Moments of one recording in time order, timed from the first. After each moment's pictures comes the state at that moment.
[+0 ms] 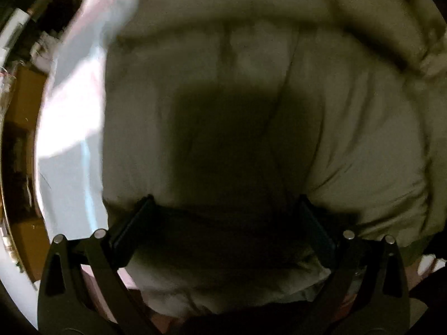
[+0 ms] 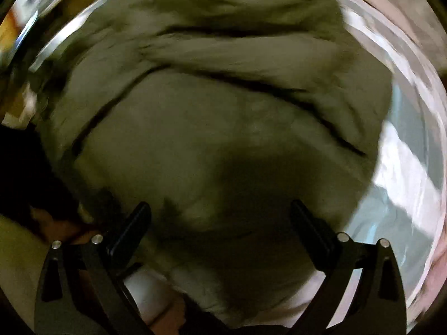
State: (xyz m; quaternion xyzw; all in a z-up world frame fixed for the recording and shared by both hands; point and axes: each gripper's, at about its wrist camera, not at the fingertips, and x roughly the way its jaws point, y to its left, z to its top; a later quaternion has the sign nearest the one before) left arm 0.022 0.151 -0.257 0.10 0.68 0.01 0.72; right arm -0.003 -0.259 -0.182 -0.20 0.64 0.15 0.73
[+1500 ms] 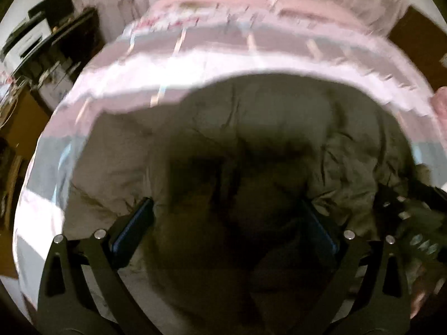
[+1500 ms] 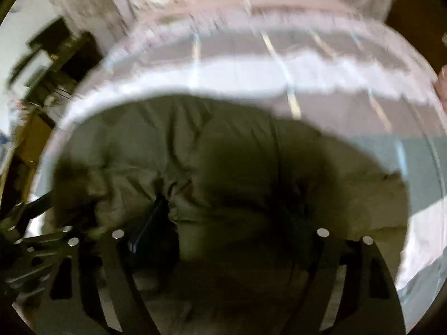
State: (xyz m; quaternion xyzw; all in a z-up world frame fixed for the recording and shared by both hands) left arm 0.244 0.026 -0.181 0.00 0.51 0.06 0.86; right arm 0.260 -0.203 -0.149 0.03 0.52 0.07 0.85
